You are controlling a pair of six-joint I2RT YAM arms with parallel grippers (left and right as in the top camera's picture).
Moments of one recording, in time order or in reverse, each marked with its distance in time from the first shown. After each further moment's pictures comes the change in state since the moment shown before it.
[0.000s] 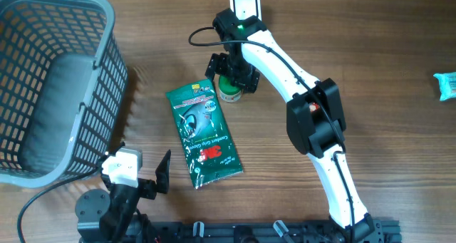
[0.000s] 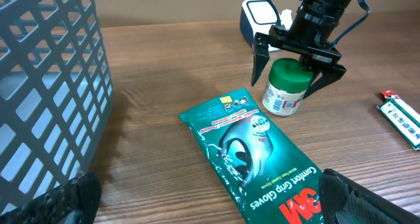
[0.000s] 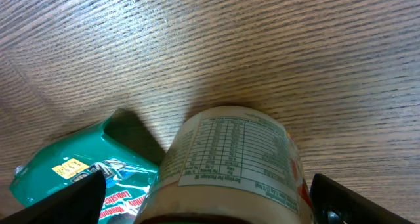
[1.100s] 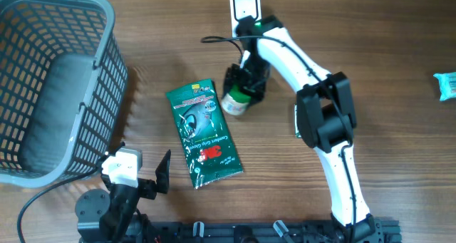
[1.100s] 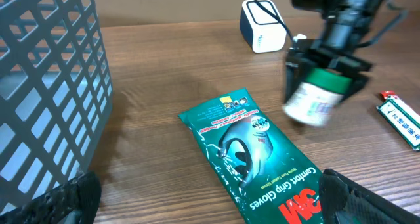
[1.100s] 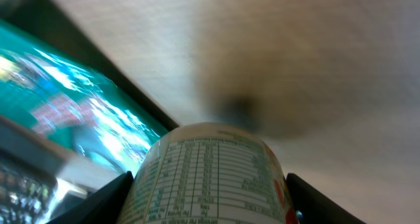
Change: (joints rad) left arm 0.000 0.000 0.000 0.000 0.000 -0.003; right arm -0.111 -0.005 -0.093 -0.216 -0.337 -0.264
